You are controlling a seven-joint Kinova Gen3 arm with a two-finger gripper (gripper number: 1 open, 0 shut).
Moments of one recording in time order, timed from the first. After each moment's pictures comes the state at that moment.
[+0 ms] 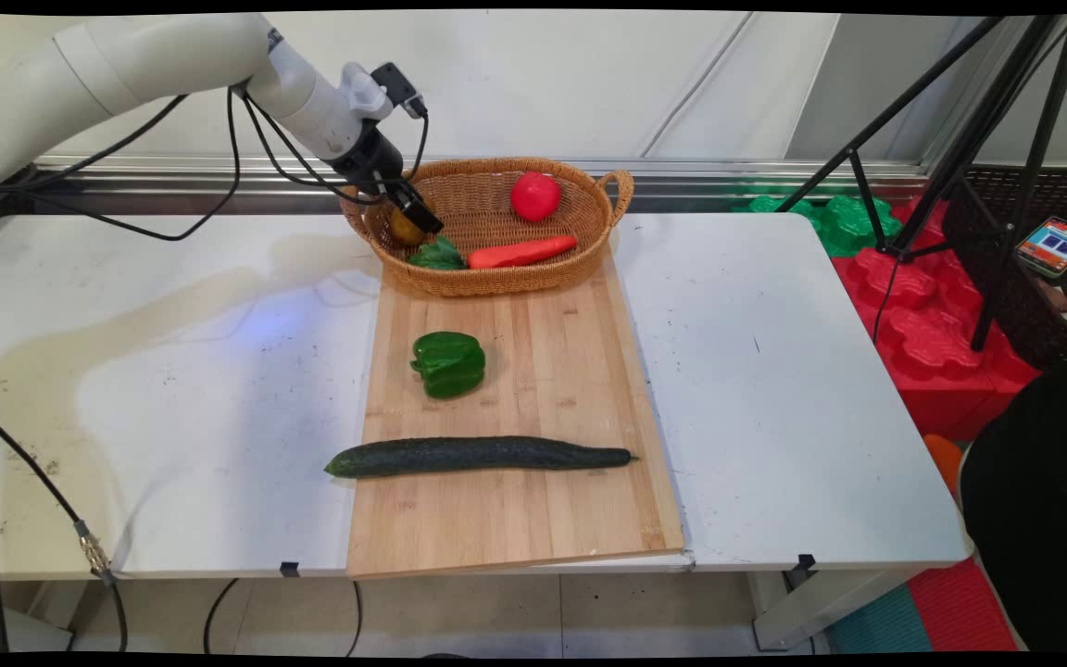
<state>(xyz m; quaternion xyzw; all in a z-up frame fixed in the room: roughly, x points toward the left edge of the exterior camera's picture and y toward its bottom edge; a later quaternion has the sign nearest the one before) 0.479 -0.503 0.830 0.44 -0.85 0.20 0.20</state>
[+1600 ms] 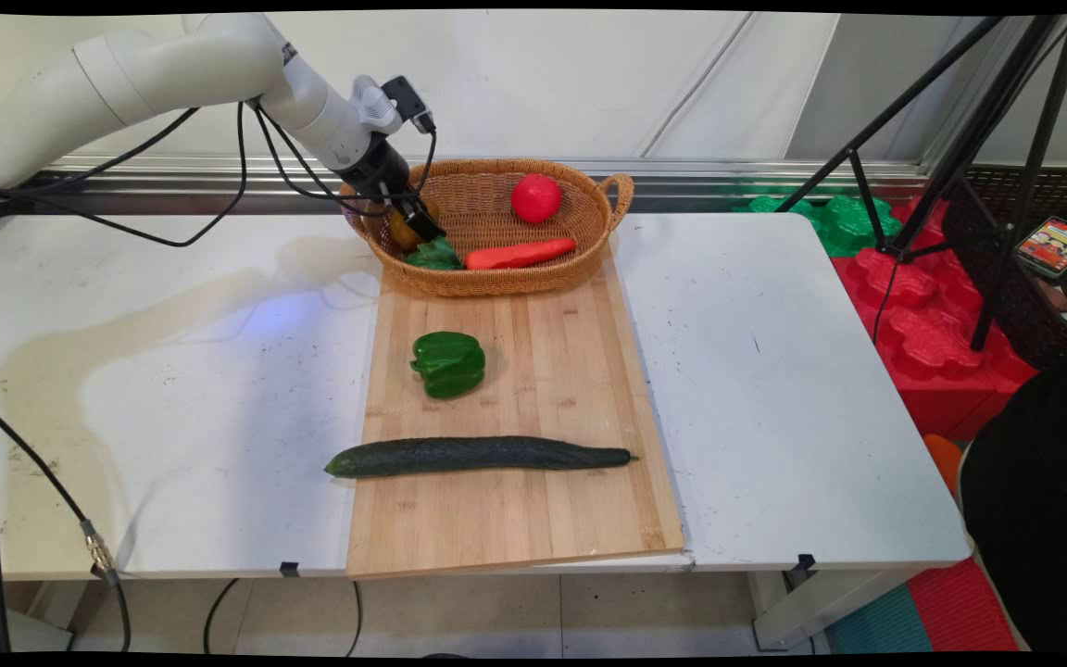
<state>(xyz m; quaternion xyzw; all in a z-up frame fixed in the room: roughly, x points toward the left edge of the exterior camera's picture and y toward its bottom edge) 0.471 -0.504 0.819 0.42 -0.86 0.21 0.19</state>
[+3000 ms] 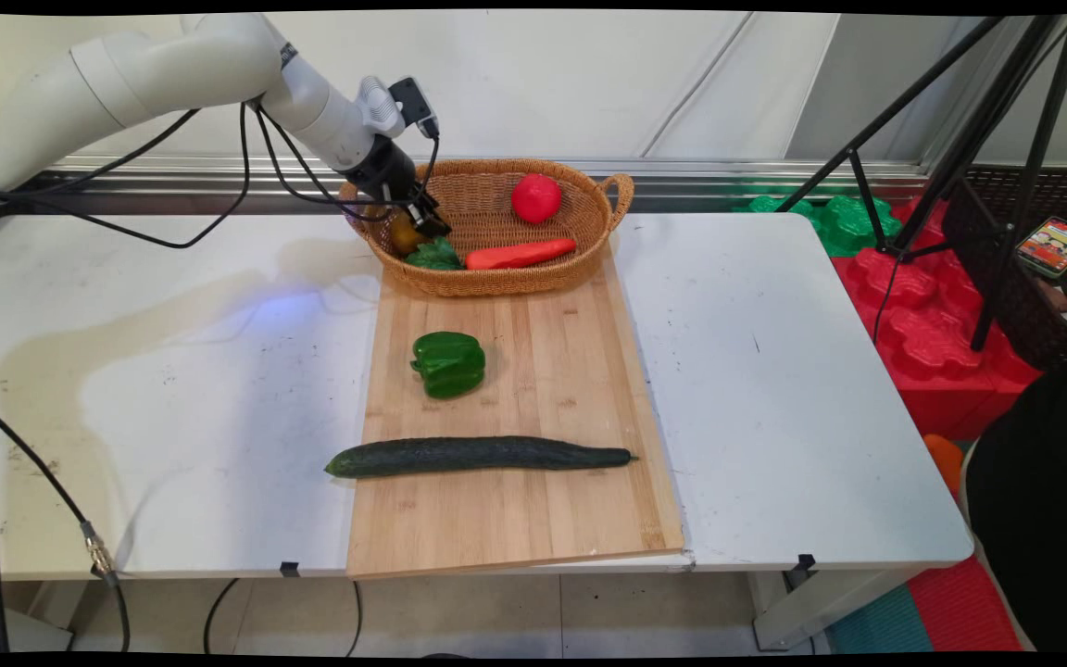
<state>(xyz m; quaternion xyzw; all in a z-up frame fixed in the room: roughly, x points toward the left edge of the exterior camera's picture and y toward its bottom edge) 0.465 -0.501 0.822 0.37 -0.88 0.22 0.20</state>
